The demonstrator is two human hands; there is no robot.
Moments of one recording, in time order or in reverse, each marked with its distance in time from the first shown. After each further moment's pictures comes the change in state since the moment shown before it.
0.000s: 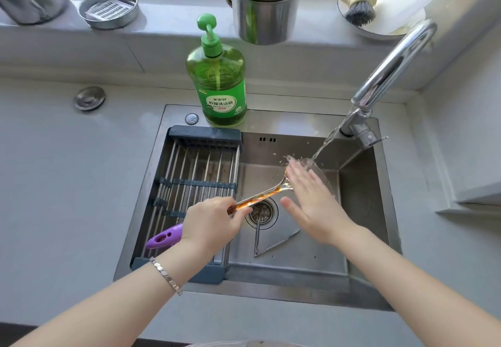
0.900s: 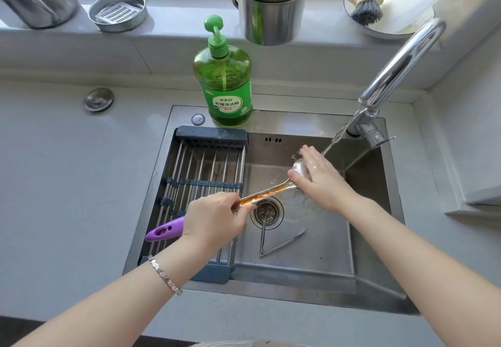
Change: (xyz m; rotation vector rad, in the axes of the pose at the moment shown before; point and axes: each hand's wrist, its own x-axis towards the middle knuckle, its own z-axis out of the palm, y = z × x) left_hand 0.001 -0.004 -0.009 0.047 0.106 0.085; right_hand 0.029 0.004 -0.024 0.157 -0.009 0.146
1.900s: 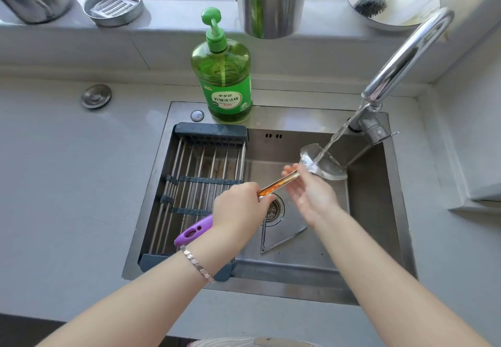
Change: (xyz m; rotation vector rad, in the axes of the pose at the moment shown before) left_hand 0.024 0.043 0.007 -0.050 -0.230 -0.224; right_hand 0.001 -0.036 0.033 1.831 0.334 0.662
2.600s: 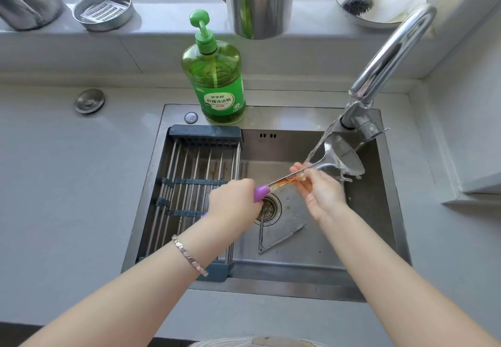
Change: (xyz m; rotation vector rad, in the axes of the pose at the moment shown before) left_hand 0.009 0.005 -0.011 0.174 -0.133 0.076; right_hand 0.000 -0.016 -0.013 0.051 0.020 -0.087
